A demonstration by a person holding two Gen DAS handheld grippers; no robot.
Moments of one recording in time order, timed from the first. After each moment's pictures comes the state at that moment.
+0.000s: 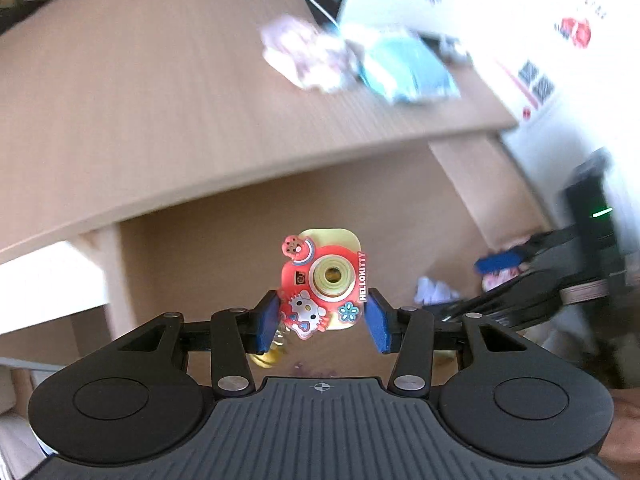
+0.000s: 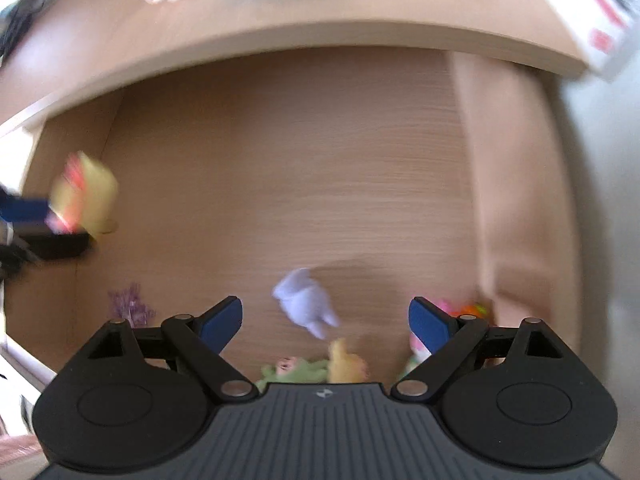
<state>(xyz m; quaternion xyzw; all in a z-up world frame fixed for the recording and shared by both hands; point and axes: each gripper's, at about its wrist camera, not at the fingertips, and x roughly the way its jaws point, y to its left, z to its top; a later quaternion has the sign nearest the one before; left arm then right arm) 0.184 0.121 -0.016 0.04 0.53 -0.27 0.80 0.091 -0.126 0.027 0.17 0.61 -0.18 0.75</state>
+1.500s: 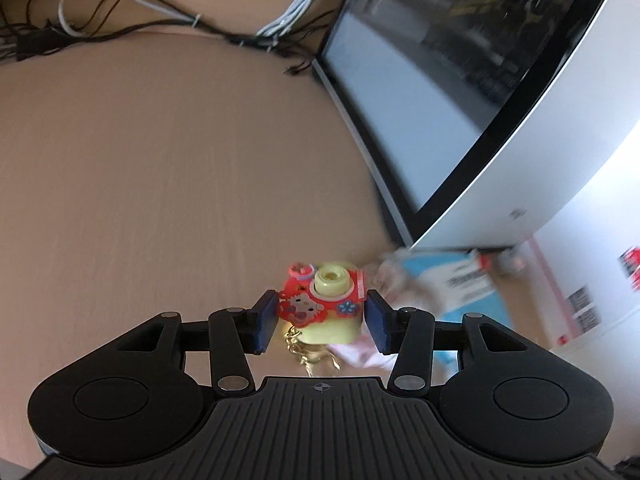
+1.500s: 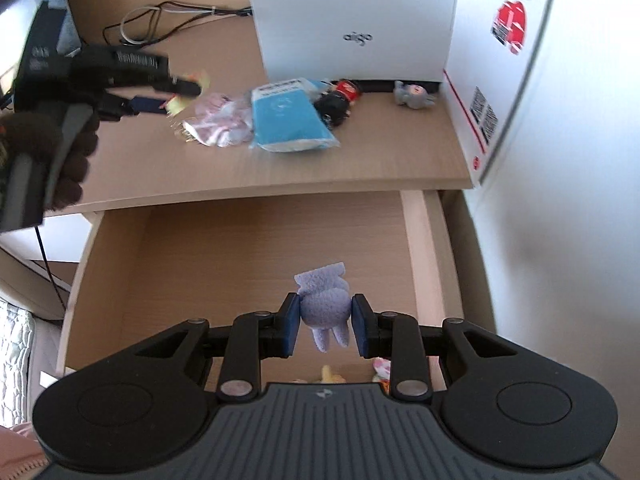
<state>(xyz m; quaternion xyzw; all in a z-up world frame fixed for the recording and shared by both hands) 0.326 0.122 -0.001 -0.09 0.44 -0.21 0.87 0.029 -0.112 0.157 0.16 0.48 -0.27 0.82</state>
